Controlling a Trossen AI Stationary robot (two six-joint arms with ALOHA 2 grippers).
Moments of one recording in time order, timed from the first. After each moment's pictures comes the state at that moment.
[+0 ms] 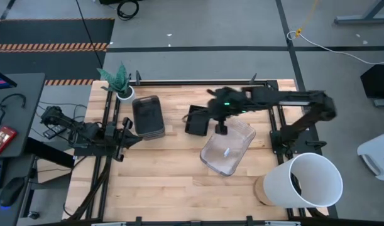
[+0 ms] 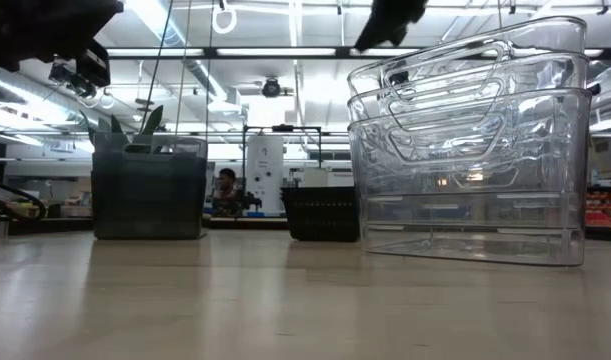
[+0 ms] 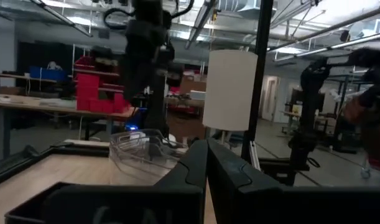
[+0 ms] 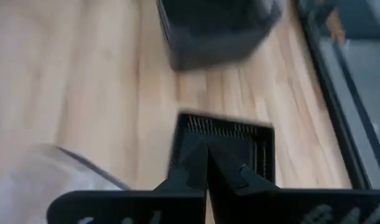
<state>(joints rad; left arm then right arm) -0.44 0.13 0.01 0.42 -0.37 -0.03 -0.06 1.45 1.44 -0.80 0.06 -0.06</state>
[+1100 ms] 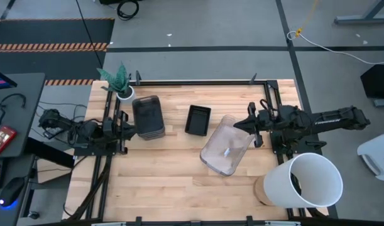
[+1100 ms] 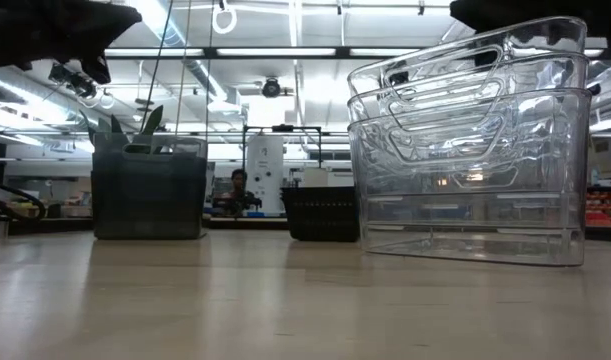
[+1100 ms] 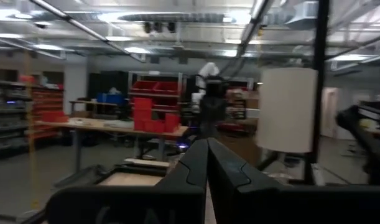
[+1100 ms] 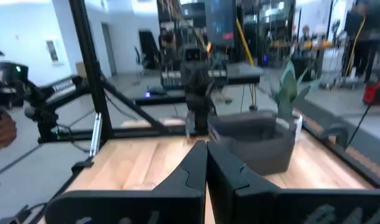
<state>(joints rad) -0.36 0.13 0.01 0.51 -0.50 0.09 0.04 0.56 0.37 0.23 0.00 0.07</state>
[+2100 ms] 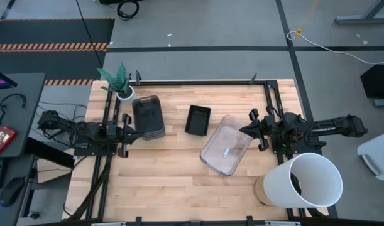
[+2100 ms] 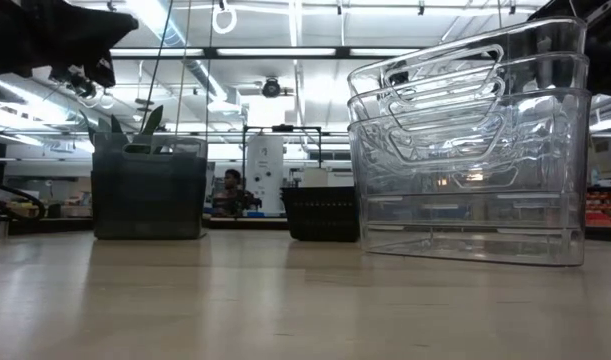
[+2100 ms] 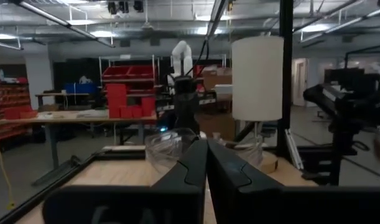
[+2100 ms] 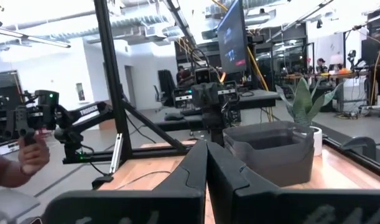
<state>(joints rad) -0.33 0.13 0.01 0.39 -0.36 0.09 -0.03 0.36 0.01 0.57 -0.13 0.14</state>
